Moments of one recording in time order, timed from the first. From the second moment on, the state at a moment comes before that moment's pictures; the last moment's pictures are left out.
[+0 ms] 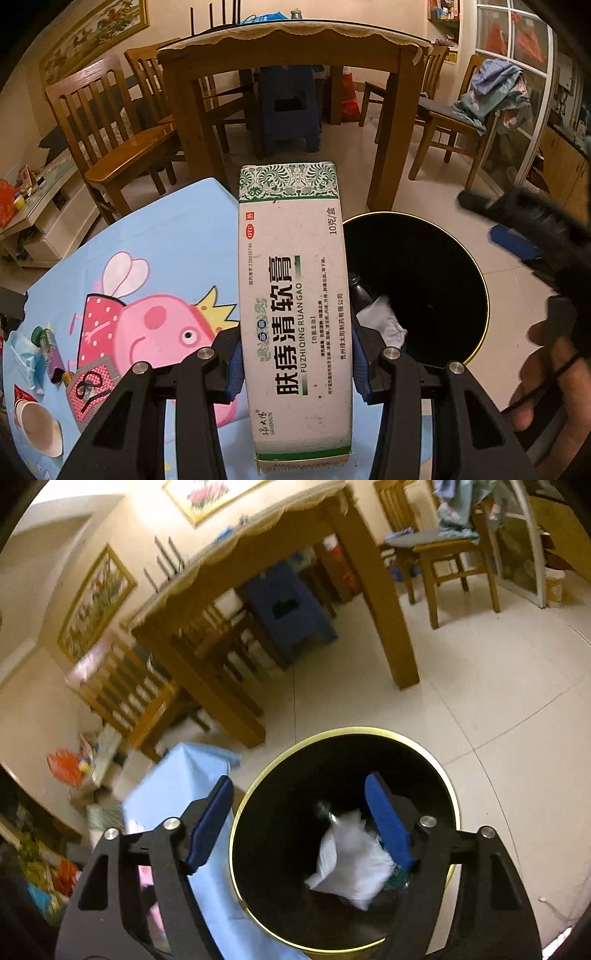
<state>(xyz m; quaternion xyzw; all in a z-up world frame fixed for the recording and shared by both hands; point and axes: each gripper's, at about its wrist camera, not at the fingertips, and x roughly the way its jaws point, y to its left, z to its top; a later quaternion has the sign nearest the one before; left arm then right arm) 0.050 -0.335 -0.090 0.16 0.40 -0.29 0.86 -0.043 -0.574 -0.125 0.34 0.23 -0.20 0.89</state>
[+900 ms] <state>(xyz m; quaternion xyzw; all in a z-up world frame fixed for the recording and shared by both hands) 0.066 -0.363 -0.115 0.17 0.42 -0.29 0.84 -0.055 -0.596 -0.132 0.44 0.21 -0.11 0.87</state>
